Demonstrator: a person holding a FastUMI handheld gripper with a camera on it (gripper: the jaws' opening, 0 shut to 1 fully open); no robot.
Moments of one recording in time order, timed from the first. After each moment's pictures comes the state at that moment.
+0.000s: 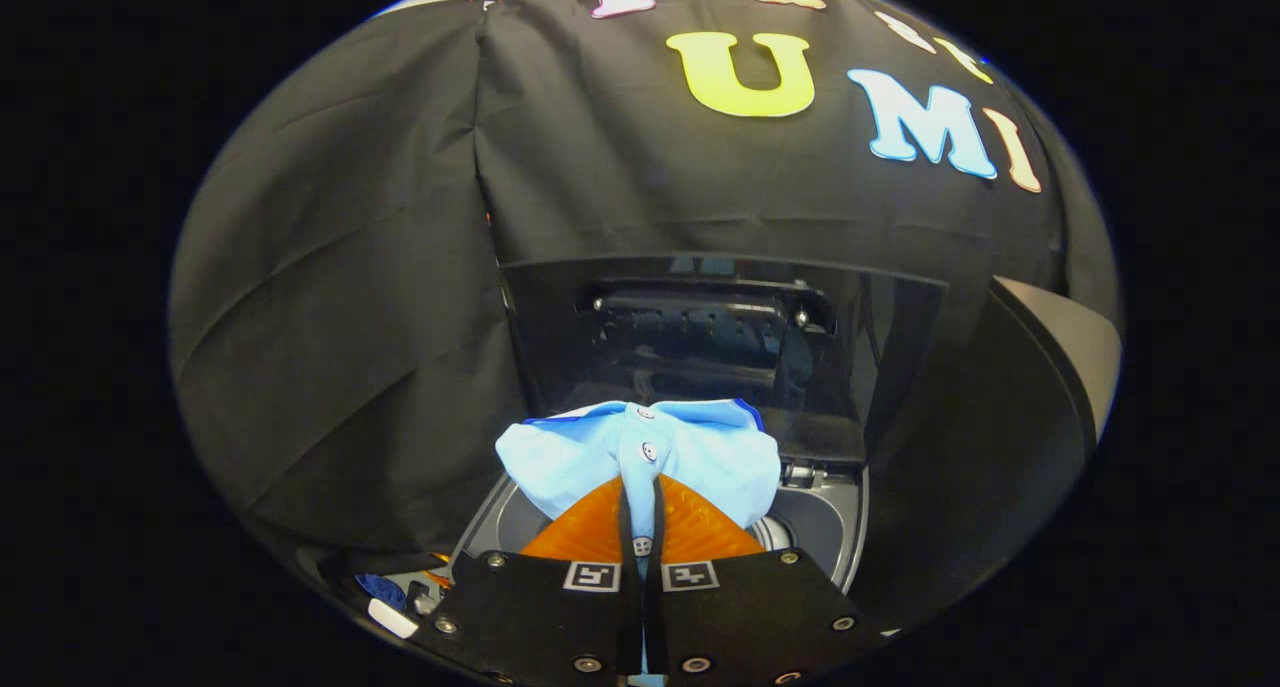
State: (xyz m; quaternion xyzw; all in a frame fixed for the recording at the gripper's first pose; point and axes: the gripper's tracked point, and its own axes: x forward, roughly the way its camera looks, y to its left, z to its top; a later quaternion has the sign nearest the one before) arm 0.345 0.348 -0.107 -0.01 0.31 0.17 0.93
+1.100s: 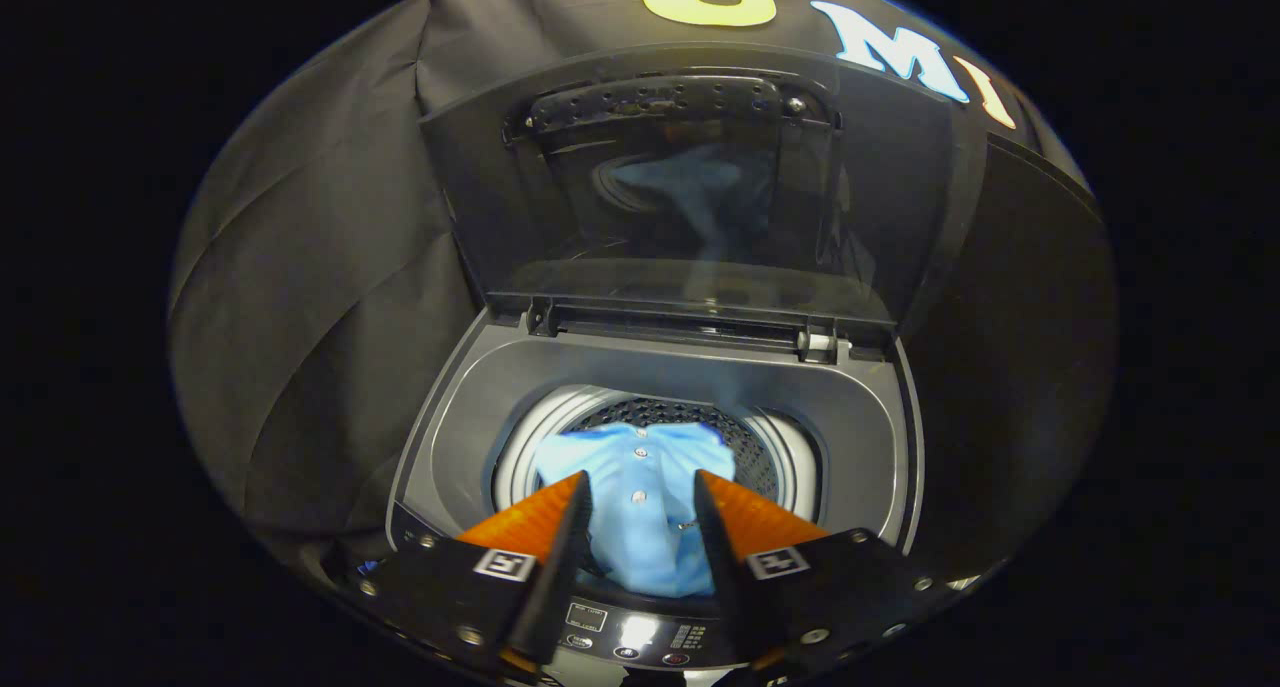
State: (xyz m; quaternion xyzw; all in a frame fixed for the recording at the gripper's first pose) arm 0.319 0.339 -0.221 -0.01 0.42 0.12 0.90
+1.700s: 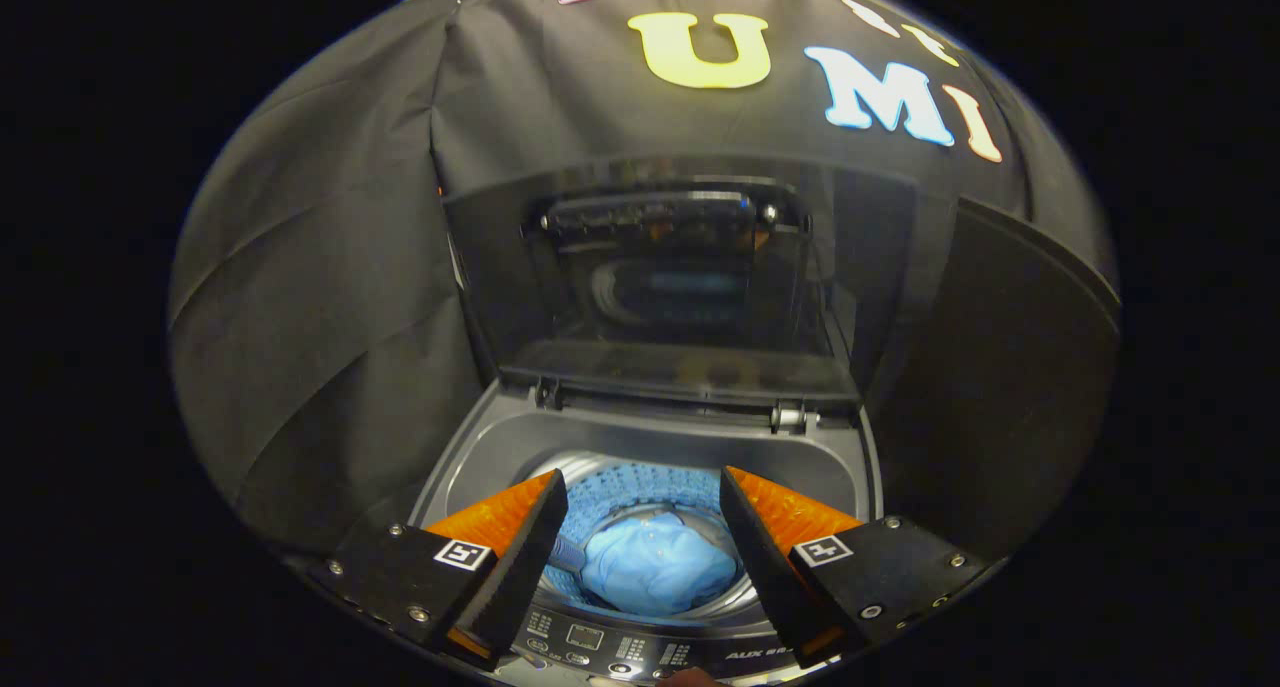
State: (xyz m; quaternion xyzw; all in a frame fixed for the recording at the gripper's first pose) arm 0.336 0.336 -0.146 -0.01 0.30 0.12 0.95
